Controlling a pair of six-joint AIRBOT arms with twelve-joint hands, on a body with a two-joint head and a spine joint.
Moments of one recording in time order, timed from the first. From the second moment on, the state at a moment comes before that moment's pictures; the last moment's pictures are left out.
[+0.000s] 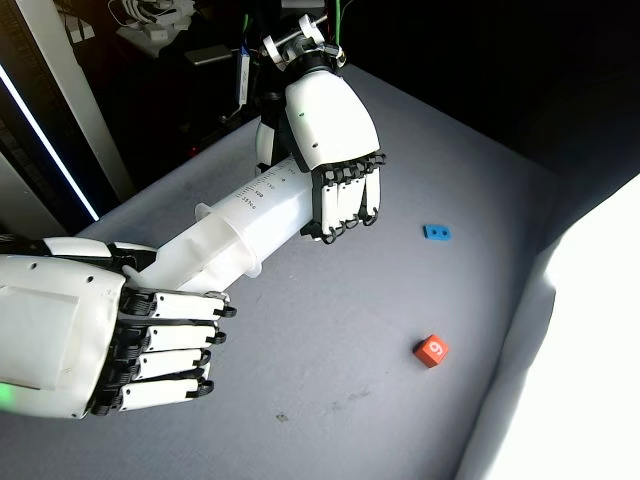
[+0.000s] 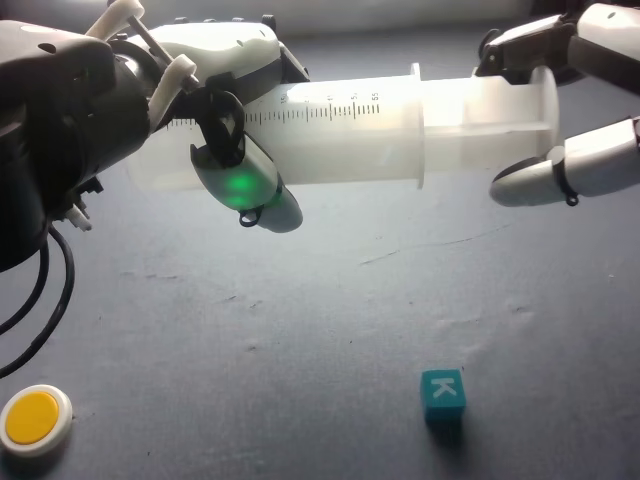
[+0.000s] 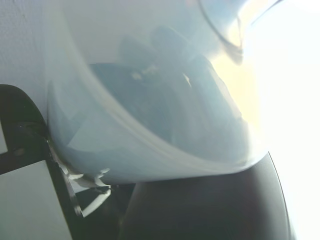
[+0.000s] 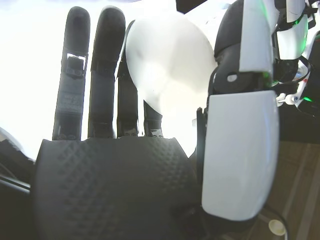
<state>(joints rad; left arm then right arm) 0.30 -1.01 0.88 -1.72 -0.52 2.43 -0.46 -0.86 0.94 0.39 0.54 -0.82</state>
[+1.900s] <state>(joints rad) 0.30 -1.01 0.88 -1.72 -0.54 2.44 -0.49 -0.72 0.89 0.38 0.55 -0.83</state>
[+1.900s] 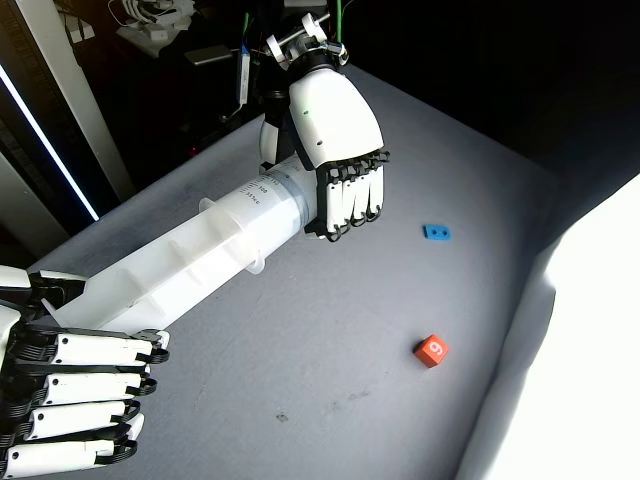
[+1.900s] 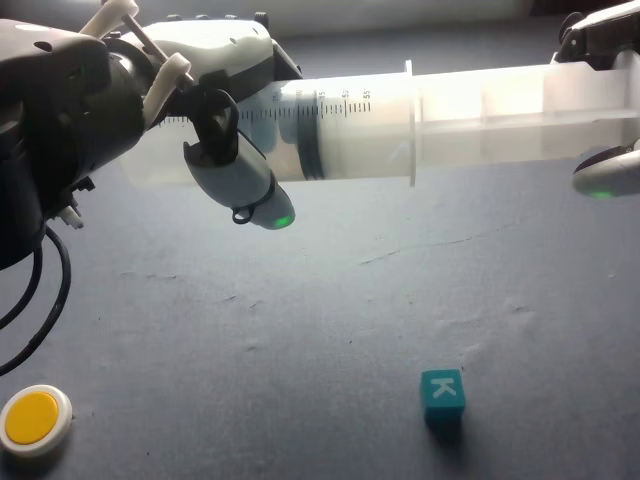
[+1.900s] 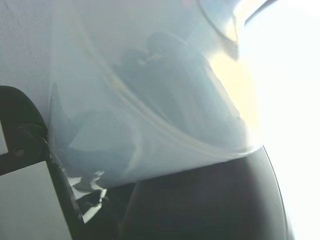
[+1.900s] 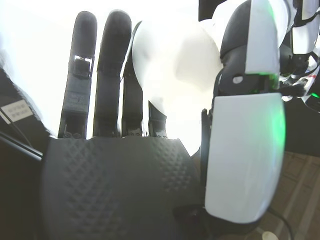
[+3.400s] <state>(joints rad) 0.29 -1.01 0.88 -1.72 -0.56 2.45 -0.49 -0.72 0.90 0.36 0.54 -0.82</state>
